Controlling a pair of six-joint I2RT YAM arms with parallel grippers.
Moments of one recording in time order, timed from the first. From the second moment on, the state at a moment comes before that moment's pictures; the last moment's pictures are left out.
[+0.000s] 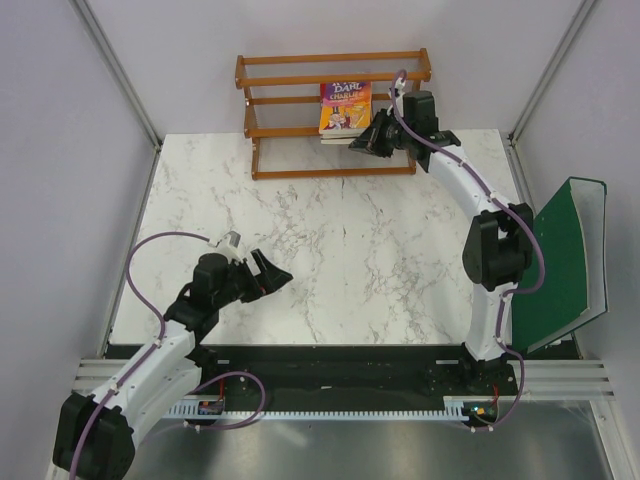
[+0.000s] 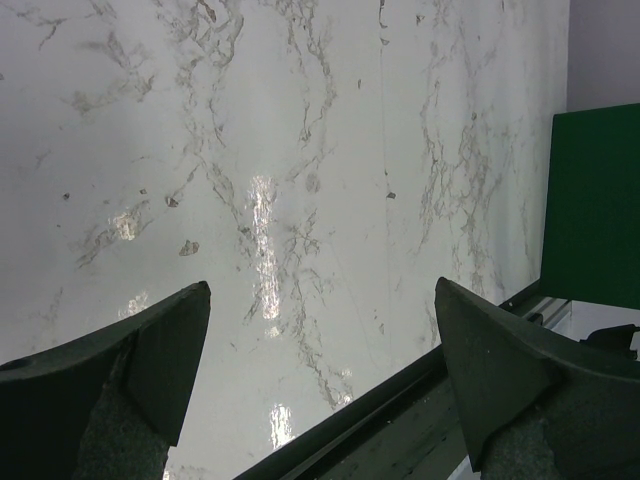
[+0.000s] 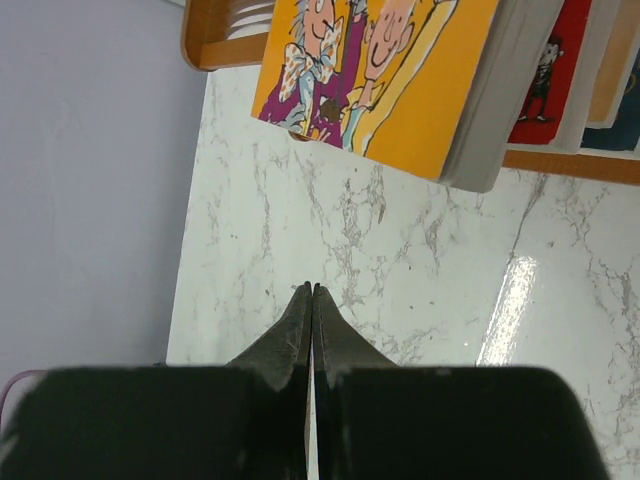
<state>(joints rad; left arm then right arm) -0.37 0.74 0.29 -0.07 0.28 -0.77 0.27 2.03 1.87 -0.31 -0.50 0.67</state>
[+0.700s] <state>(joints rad) -0.37 0.72 0.29 -0.07 0.28 -0.77 0.23 2.19 2.04 -0.37 -0.44 0.68</state>
